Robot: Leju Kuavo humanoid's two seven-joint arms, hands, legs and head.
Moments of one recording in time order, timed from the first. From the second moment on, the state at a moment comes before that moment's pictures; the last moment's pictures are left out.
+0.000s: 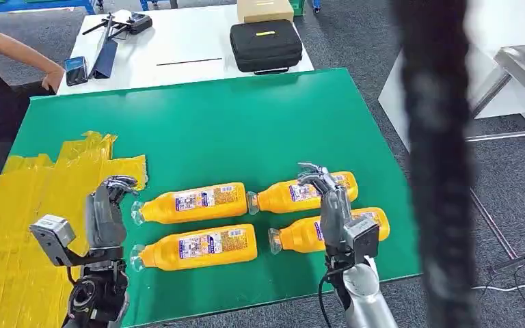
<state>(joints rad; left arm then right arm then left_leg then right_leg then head) -0.09 -0.11 -0.11 -1.45 0.04 0.05 -0.54 -0.03 0.09 0.18 -1.53 0.10 -0.04 -0.56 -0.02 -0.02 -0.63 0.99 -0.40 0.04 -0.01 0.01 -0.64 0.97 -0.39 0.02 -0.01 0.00</state>
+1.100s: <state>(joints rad) -0.05 -0.11 -0.03 -1.49 0.04 0.03 -0.52 0.25 -0.11 0.01 -1.91 0.67 -0.01 -0.37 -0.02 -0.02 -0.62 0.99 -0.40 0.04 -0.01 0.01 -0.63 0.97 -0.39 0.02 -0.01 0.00</state>
